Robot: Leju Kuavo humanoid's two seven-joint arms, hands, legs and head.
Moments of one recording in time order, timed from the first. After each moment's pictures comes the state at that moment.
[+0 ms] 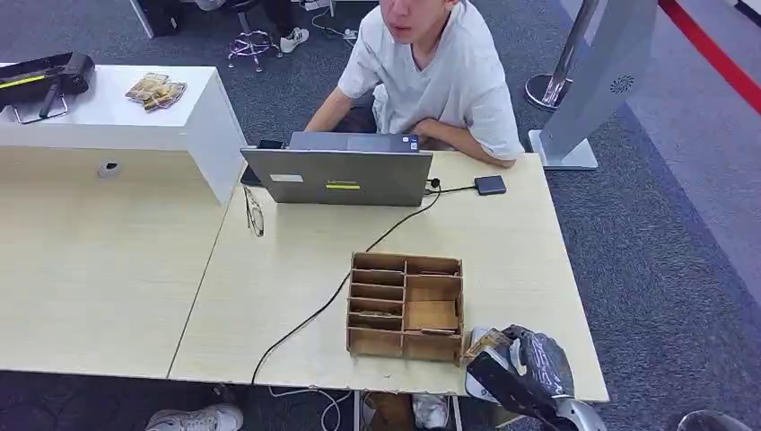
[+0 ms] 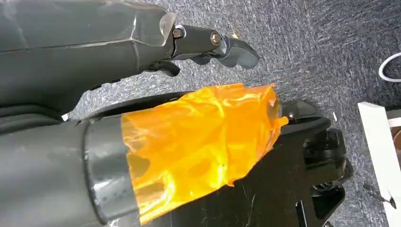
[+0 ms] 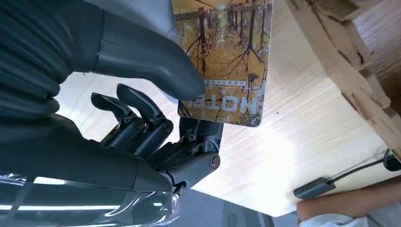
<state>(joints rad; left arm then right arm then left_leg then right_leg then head) -0.12 -0.08 -1.52 -0.13 1.42 0.45 -0.17 0.13 -0.31 0.25 -1.44 0.73 -0.24 0.00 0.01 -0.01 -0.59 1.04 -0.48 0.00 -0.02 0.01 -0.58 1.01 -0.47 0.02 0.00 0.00</state>
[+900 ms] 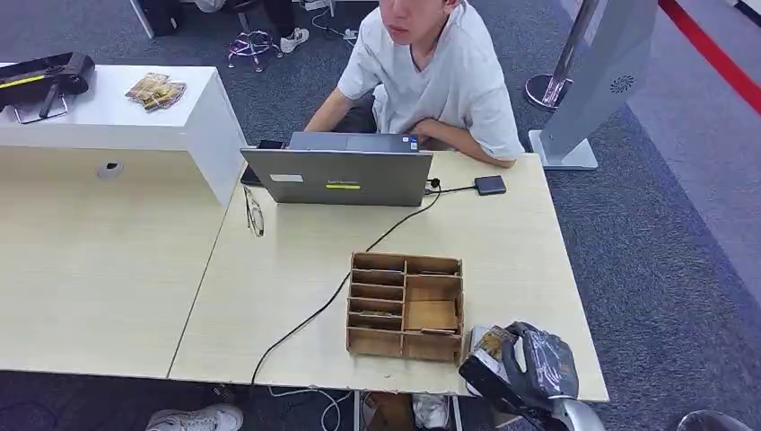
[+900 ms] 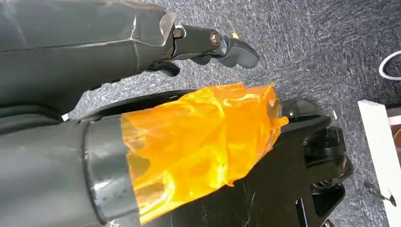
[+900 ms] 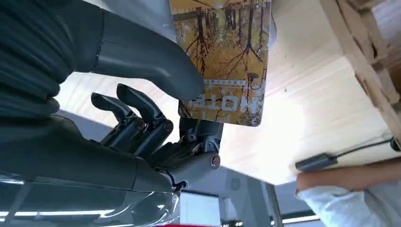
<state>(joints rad) -0.12 -0.08 -1.53 -0.13 1.42 0.44 -0.17 0.13 -0.30 0.26 -1.45 0.94 -0.31 0.08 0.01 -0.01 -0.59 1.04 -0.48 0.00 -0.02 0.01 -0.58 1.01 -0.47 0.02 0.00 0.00</state>
